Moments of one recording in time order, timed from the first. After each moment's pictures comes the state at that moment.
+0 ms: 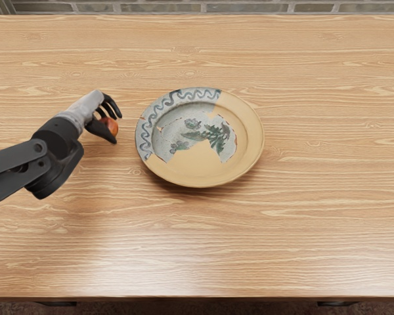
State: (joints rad) left arm -0.92 0.54 -0.32 -1.42 1.21 0.35 0.61; right arm -0.07 0.00 0.06 0.12 -0.04 0.06 -0.27
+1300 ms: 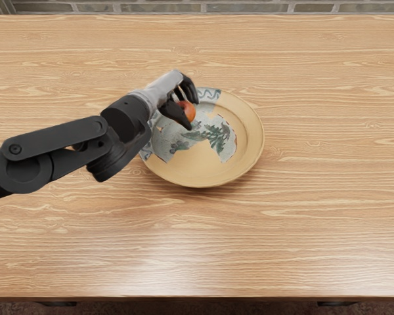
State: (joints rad) left arm -1.12 0.30 -0.28 -1.42 1.09 0.34 0.61; right arm -0.07 0.00 0.06 0.12 -0.04 0.06 -0.27
